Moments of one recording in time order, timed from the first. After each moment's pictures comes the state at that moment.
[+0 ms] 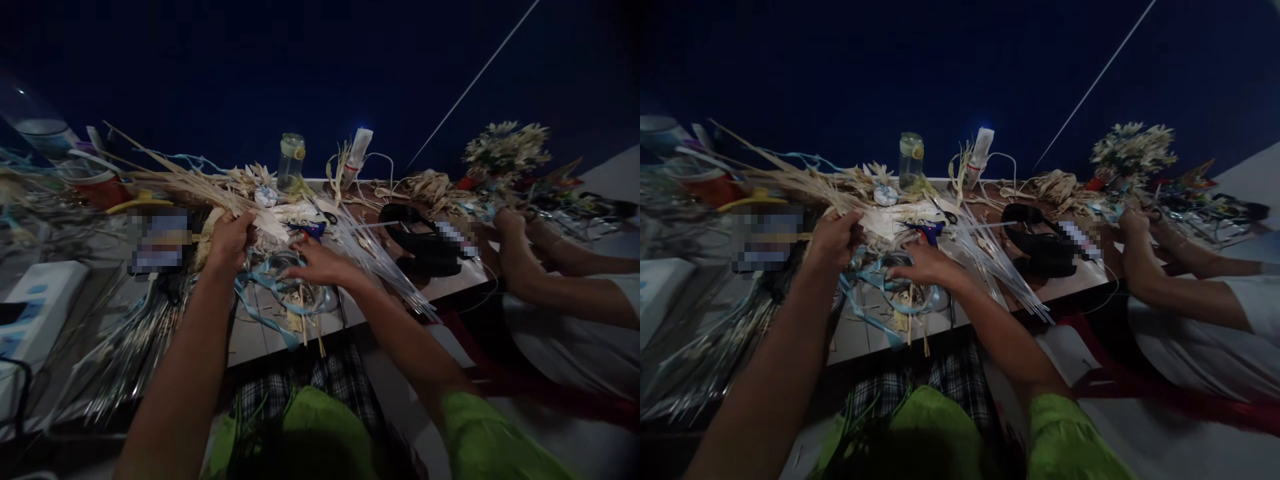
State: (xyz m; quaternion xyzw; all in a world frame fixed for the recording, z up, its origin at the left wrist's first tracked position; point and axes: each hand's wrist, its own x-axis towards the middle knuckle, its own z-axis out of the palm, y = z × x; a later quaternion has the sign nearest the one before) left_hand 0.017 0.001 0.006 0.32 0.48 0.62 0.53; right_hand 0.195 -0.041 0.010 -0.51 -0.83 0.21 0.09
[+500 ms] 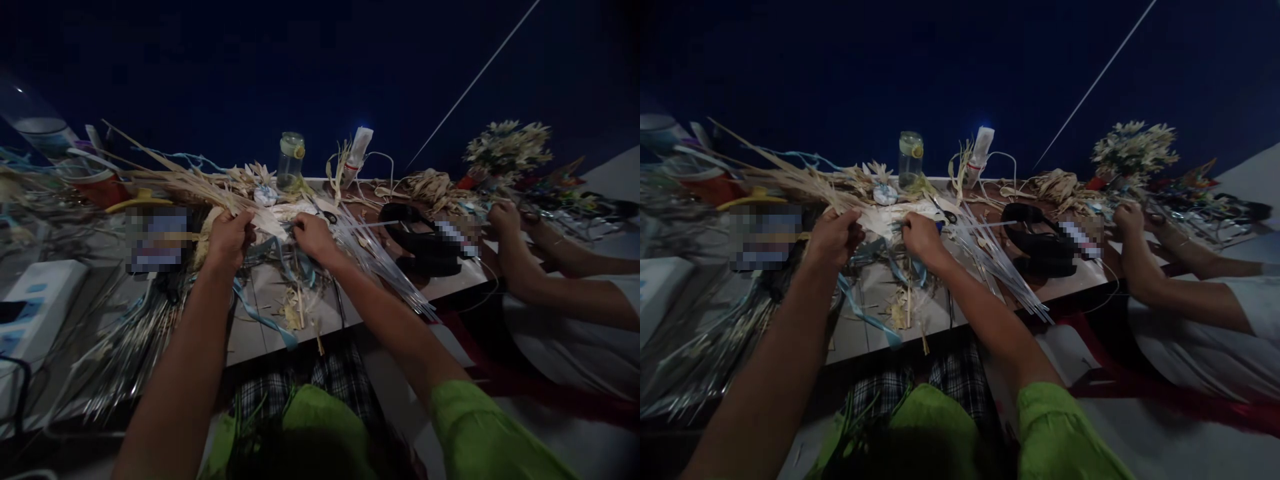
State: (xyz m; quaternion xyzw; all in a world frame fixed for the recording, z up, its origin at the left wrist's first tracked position) left_hand 0.015 0.003 0.003 0.32 0.48 0.62 0.53; right_hand 0.176 0.002 0.008 -0.60 -0.77 0.12 0.20
